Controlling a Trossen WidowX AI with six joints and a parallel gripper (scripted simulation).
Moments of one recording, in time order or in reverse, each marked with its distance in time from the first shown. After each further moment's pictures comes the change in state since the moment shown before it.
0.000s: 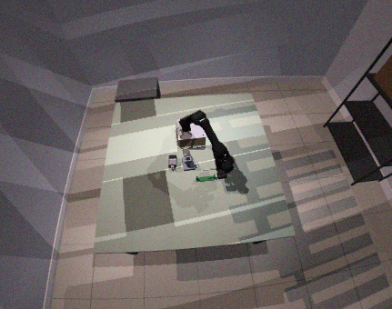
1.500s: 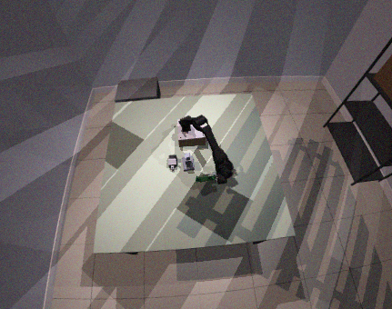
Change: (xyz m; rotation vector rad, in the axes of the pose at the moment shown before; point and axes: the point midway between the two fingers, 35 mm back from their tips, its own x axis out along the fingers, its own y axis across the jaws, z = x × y) arm 0.050 -0.016 -0.004 0.003 -0.005 -0.011
